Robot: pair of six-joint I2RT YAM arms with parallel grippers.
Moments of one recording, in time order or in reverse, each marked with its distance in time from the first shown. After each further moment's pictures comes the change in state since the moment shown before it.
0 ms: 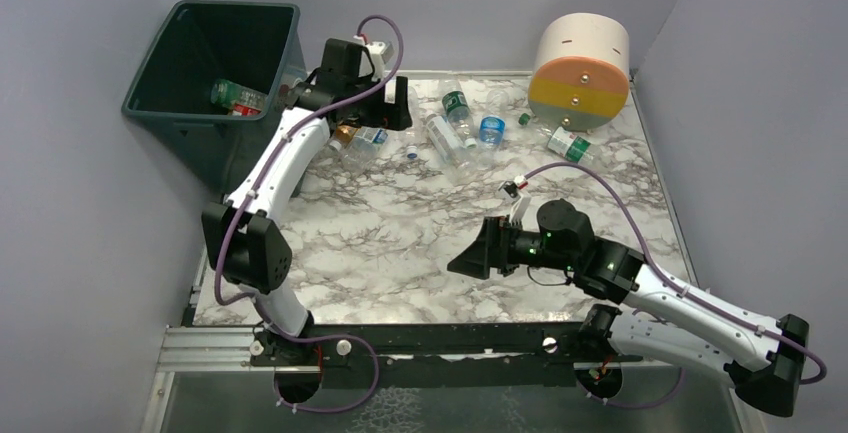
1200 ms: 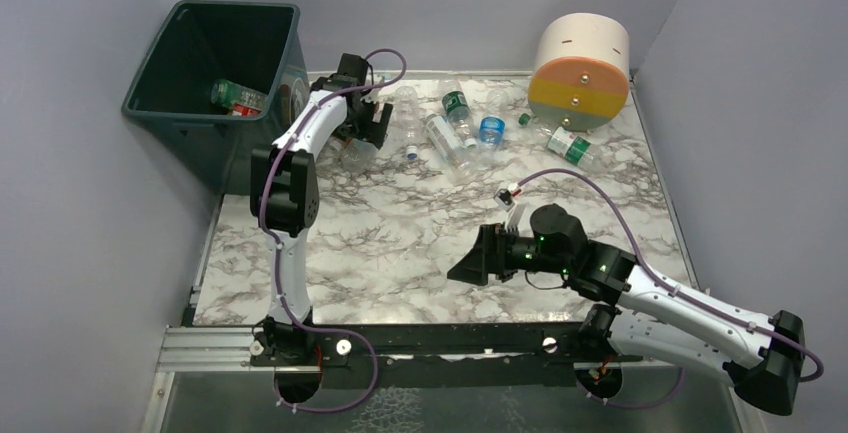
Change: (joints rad) left arm 0.089 0.478 0.209 -0.138 -0.271 0.204; right arm 0.000 0.009 -0.059 0.023 -0.024 -0.018
